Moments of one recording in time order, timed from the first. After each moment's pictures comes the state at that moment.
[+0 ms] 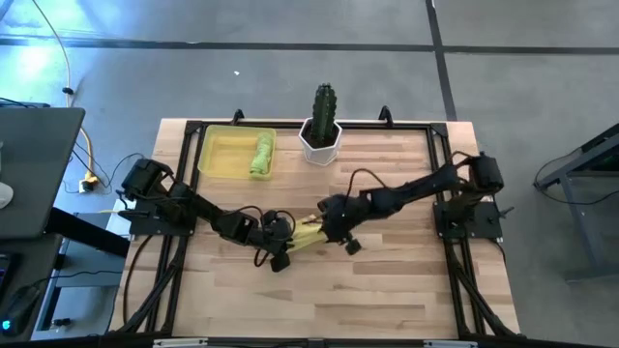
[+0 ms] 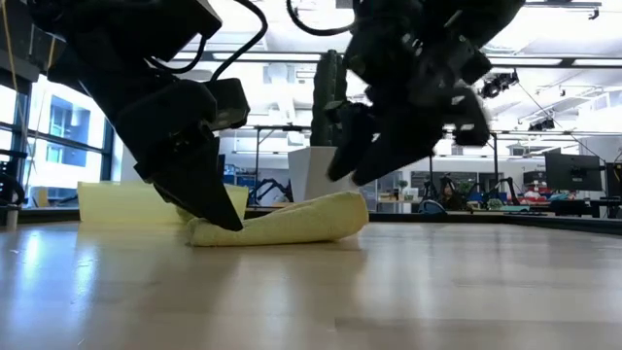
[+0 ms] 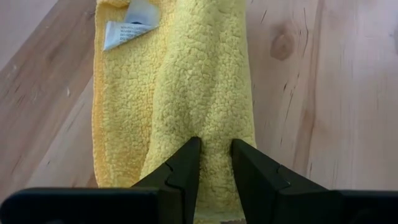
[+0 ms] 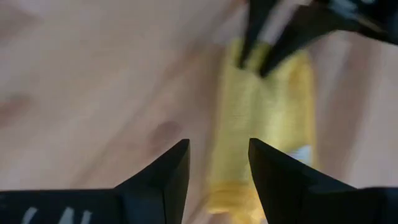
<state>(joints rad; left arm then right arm) -0.22 1.74 0.70 0.10 -0.26 -0.62 0.07 1.75 0.96 -0.05 -0.24 -0.51</state>
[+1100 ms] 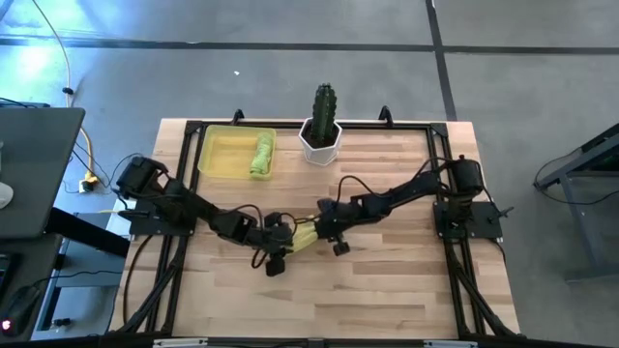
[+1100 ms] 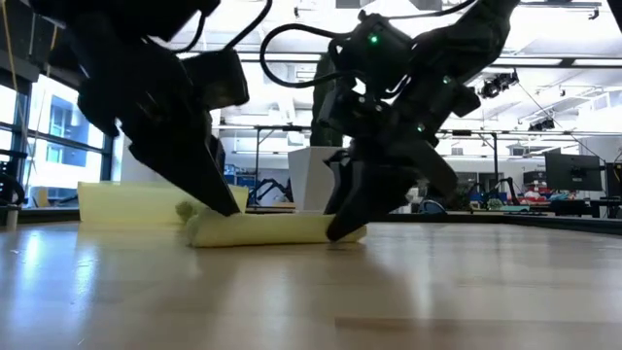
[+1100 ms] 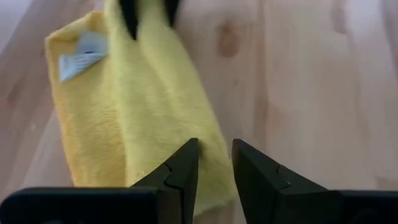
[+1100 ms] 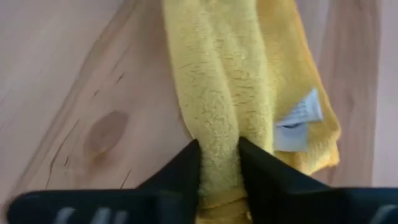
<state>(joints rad) -0.22 1.69 0.72 0.10 -0.19 -0.44 0.07 1.93 0.97 0.04 -0.08 -0.29</state>
